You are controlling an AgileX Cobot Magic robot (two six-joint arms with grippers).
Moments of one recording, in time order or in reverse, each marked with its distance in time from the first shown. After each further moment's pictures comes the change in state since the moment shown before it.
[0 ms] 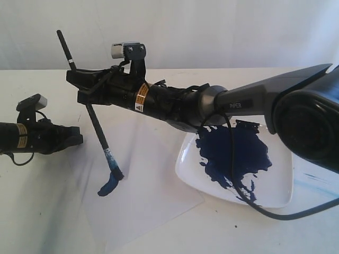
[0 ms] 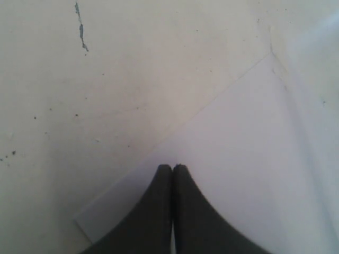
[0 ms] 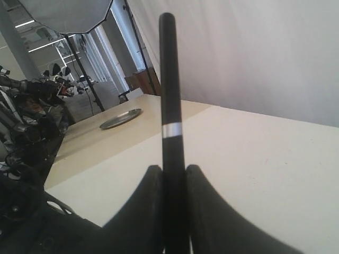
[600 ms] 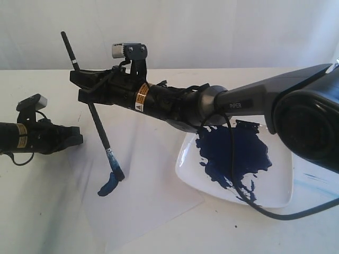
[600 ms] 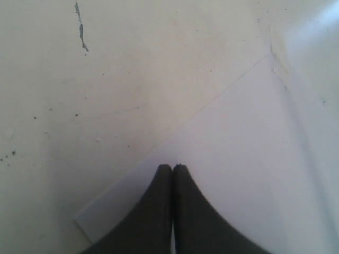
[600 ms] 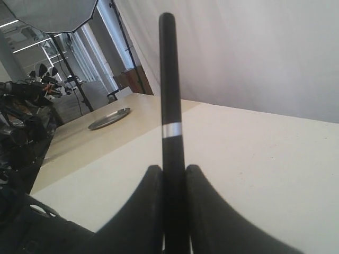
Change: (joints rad) left arm 0.000 0.000 0.000 0.000 0.000 0.000; right arm 0.000 0.000 0.000 0.024 0.043 0.000
